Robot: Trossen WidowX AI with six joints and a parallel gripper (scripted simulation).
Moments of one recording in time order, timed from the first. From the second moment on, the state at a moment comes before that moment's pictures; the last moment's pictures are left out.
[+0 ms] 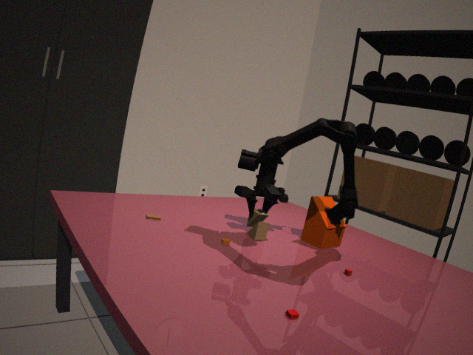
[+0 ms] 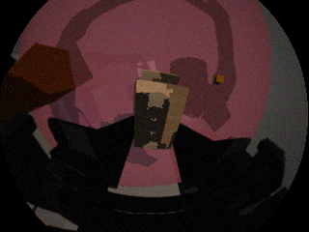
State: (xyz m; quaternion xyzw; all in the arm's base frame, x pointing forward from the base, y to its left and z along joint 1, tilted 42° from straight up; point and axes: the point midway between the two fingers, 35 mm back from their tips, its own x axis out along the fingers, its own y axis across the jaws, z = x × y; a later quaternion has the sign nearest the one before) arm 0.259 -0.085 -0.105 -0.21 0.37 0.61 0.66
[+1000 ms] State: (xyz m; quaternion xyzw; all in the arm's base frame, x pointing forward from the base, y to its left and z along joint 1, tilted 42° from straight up) arm 0.261 -0.078 -0.109 -0.21 0.37 0.61 0.67
